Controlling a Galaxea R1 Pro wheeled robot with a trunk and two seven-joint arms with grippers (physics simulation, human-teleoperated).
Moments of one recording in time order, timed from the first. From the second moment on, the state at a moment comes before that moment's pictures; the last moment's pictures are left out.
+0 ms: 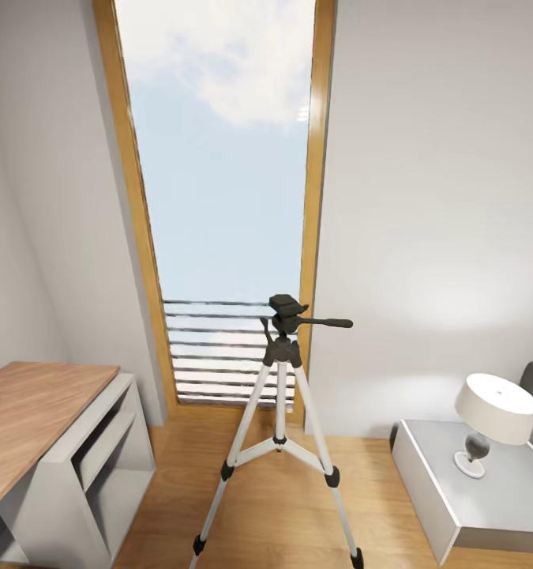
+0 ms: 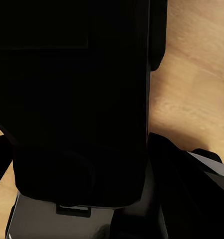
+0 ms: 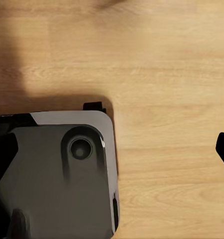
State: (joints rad) left arm -0.23 0.01 -0.16 0.00 0.51 -0.02 -0.10; right arm -0.17 -0.14 -0.52 0.03 0.43 -0.11 0.09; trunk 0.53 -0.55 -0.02
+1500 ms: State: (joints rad) left arm -0.23 0.01 -0.16 0.00 0.52 -0.02 -0.09; right arm -0.17 -0.14 -0.52 0.03 0.43 -0.11 0.09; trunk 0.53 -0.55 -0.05
